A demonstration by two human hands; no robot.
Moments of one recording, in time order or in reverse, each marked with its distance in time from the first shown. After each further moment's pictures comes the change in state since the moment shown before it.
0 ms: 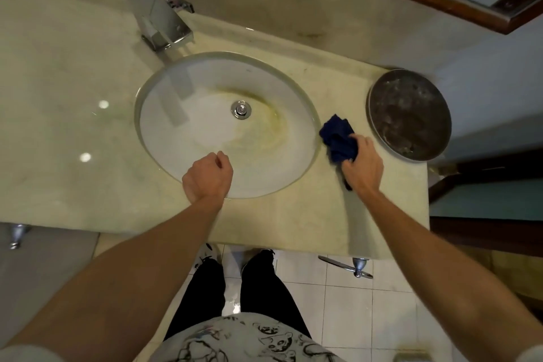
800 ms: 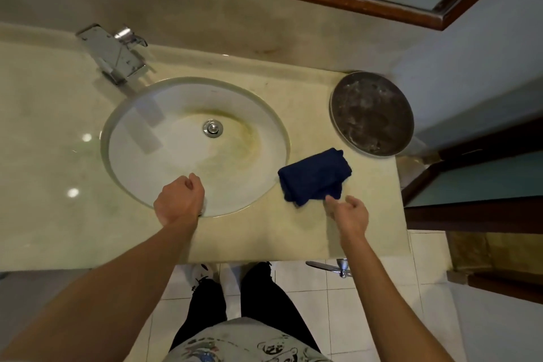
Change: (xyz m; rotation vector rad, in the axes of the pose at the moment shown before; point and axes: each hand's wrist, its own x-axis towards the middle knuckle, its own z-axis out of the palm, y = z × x) left_hand -0.002 0.001 0.001 0.027 -0.006 -0.032; right_hand -0.092 0.033 -0.011 0.810 -0.004 0.878
